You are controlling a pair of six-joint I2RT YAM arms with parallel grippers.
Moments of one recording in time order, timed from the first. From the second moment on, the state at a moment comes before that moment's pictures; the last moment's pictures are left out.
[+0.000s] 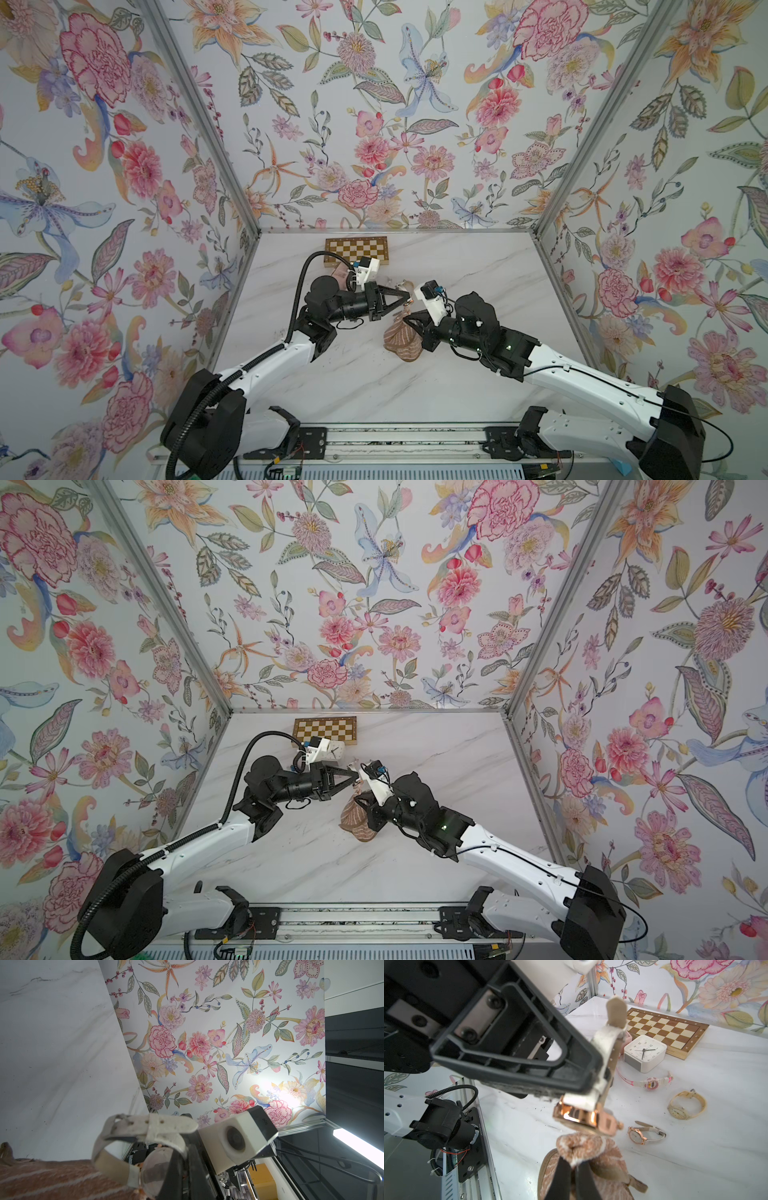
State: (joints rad) left arm -0.55 1.28 0.71 0.65 0.84 -1.37; right arm 0.90 1.12 0.80 -0.05 -0.15 0.21
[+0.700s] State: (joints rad) left arm -0.55 1.29 0.70 0.66 0.84 -1.37; right arm 0.90 1.09 0.83 -0.08 -0.14 0.20
